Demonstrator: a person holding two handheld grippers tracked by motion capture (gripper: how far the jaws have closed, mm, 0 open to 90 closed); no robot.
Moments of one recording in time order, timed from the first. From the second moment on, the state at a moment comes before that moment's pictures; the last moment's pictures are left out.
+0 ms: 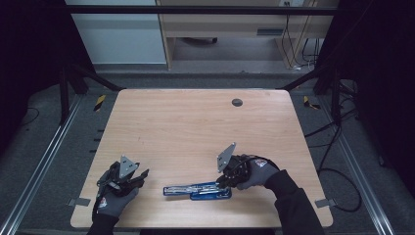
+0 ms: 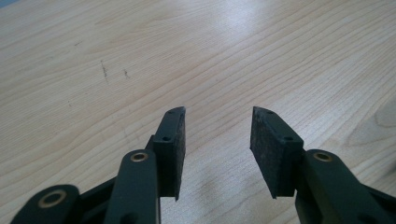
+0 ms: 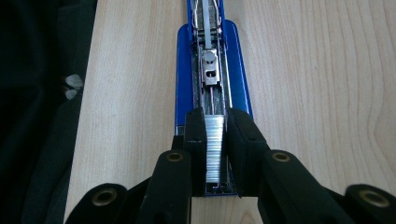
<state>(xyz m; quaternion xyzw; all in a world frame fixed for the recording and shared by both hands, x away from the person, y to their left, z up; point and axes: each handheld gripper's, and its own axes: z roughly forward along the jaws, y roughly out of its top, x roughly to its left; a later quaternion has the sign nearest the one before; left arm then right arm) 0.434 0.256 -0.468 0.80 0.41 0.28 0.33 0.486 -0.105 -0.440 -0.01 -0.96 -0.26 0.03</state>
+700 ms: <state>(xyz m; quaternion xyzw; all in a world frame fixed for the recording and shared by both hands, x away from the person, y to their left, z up) 0.434 0.255 -0.468 0.80 0.41 0.28 0.33 0.489 -0.108 -0.443 0.00 -0.96 -0.27 0.04</state>
